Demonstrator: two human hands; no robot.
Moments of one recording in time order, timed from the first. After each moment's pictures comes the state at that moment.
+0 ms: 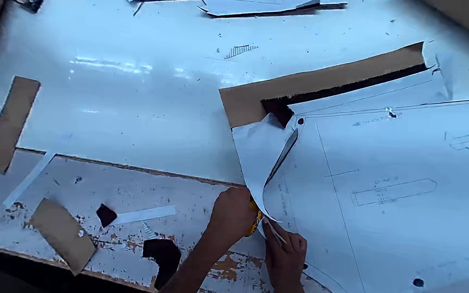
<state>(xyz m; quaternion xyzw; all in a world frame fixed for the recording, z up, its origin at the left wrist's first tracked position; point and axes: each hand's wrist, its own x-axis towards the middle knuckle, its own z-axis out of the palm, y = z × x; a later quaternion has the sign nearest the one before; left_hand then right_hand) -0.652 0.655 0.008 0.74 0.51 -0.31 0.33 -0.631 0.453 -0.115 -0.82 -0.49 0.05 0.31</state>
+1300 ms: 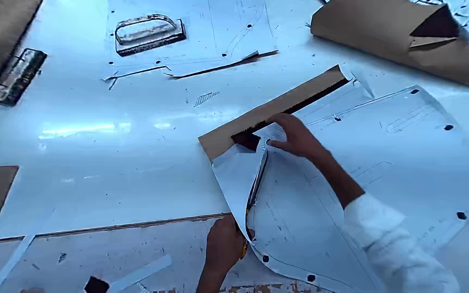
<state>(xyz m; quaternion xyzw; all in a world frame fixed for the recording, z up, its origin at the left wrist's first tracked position) -0.675 0.654 -0.025 0.75 0.51 -0.23 0.36 -0.362 0.658 -0.062 -0.72 -0.60 0.21 0.29</state>
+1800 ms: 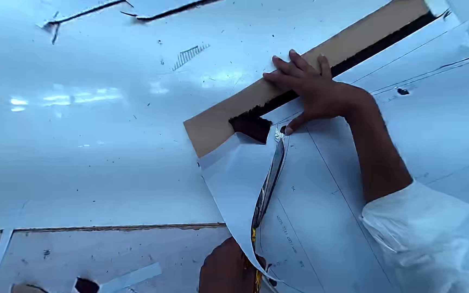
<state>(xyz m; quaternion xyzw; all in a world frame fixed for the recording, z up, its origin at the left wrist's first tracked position) -0.664 0.634 -0.012 0.76 0.51 -0.23 0.34 -0.312 0.715 -0.084 -0.67 -0.66 0.30 0.16</state>
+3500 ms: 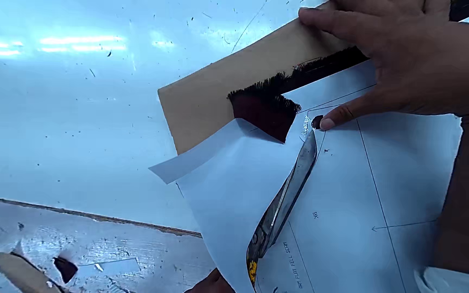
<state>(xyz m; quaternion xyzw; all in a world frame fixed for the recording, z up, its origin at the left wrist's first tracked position) -0.656 0.633 -0.006 0.74 0.52 -0.21 0.38 -0.305 0.719 -0.087 -0.65 -0.67 0.30 0.16</state>
